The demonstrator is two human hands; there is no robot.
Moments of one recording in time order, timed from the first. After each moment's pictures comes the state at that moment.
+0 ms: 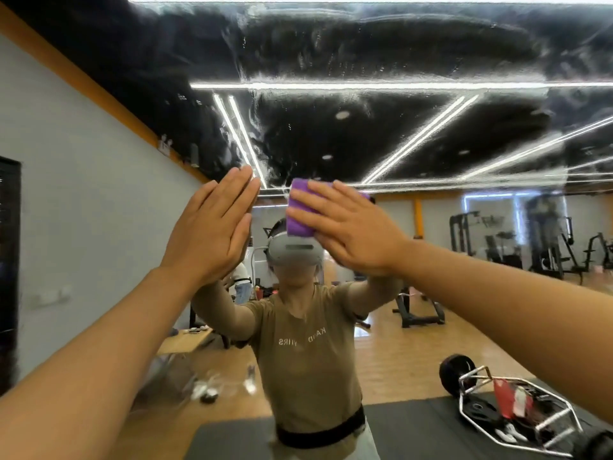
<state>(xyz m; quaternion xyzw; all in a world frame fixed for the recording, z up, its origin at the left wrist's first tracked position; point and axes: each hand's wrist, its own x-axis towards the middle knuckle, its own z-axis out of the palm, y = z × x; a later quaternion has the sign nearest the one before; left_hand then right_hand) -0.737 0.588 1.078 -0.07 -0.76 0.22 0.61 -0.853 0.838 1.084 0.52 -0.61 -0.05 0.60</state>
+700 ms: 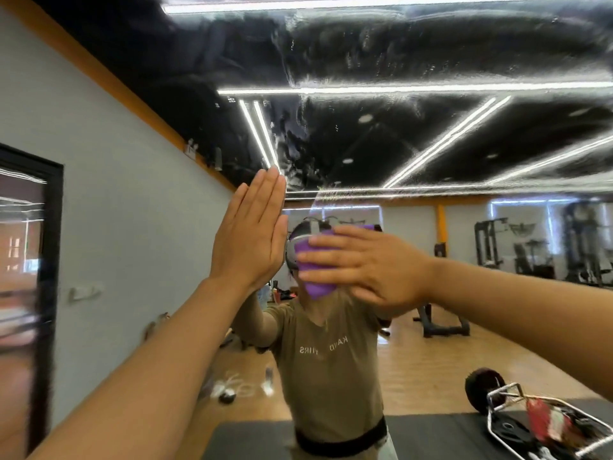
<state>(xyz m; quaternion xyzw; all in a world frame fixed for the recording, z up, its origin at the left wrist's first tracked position) -0.741 0.581 1.064 -0.06 -0.75 0.13 0.65 -0.839 0.807 1.065 0.63 -0.55 -0.18 0.52</state>
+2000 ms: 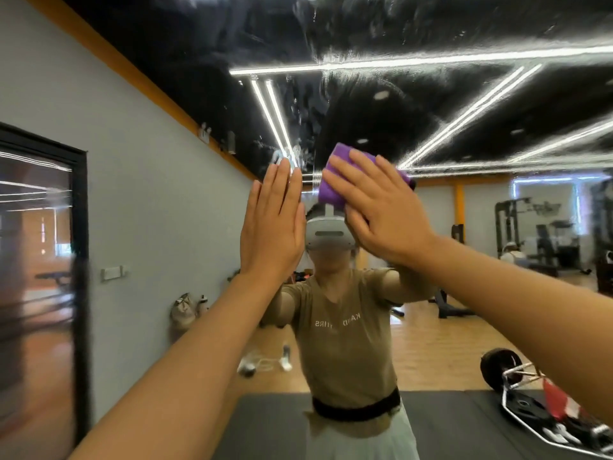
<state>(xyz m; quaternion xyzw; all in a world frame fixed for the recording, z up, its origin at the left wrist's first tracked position) -0.737 0.585 1.038 -0.01 -0.76 0.08 0.65 -0.820 0.771 1.064 0.46 -0.61 0.09 0.64</state>
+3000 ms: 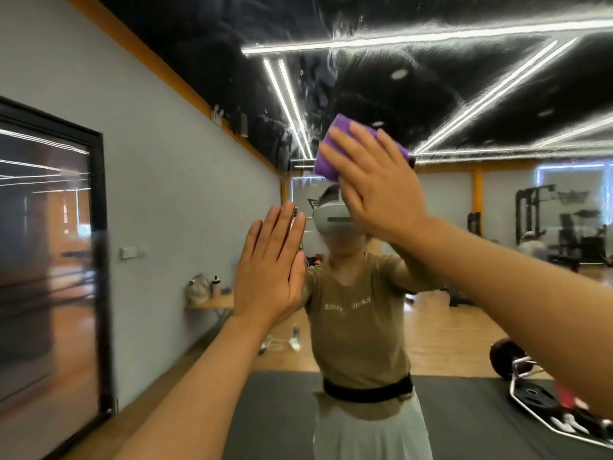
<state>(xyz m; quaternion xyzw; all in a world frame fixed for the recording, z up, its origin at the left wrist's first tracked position) -0.735 0.565 0.951 -0.03 -0.75 0.14 0.65 -0.821 0.752 1.065 0.44 -0.61 0.09 0.65</state>
